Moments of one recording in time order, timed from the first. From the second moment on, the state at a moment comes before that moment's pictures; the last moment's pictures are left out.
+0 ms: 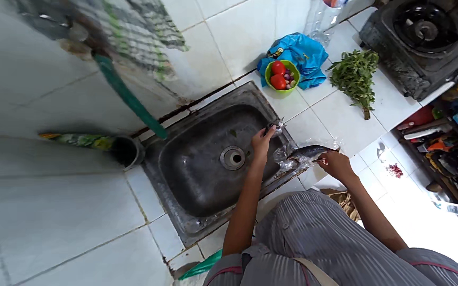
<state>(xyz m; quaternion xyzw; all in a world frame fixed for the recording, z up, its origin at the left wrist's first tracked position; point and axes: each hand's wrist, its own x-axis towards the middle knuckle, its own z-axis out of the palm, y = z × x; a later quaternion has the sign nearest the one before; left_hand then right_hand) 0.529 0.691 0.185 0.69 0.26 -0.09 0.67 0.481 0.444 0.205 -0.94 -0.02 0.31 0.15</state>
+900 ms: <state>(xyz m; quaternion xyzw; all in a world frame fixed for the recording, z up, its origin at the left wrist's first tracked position) 0.110 0.770 0.082 0.37 0.64 0.35 0.58 0.499 0.579 0.254 -0.89 -0.39 0.19 0.15</state>
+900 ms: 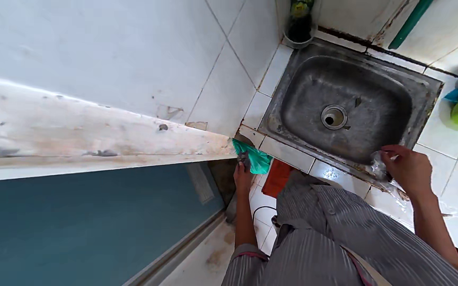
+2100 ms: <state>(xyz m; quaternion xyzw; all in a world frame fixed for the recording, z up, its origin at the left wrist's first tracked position) 0.059 0.822 0.074 0.37 0.37 0.43 0.74 0.492 0.614 0.240 -0.85 -0.44 0.27 0.07</state>
